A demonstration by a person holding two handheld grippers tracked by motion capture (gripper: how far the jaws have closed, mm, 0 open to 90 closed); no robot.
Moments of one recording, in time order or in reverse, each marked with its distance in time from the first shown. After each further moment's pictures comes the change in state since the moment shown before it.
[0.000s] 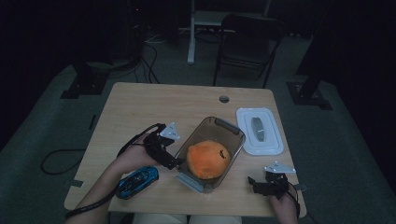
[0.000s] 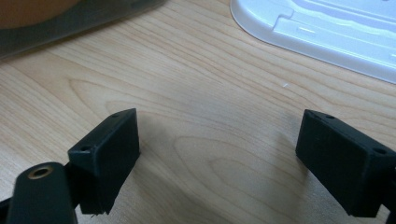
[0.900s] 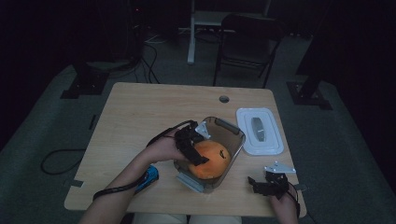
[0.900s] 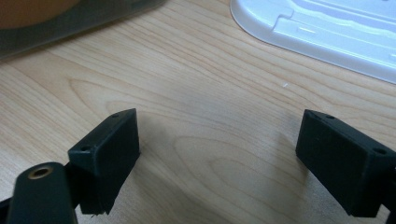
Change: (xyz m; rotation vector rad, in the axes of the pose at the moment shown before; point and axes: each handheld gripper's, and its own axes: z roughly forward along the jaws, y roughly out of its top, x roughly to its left) left arm -0.009 0.061 0.056 0.074 -0.101 0.113; right arm 0.000 0.000 0.000 0.000 0.001 0.000
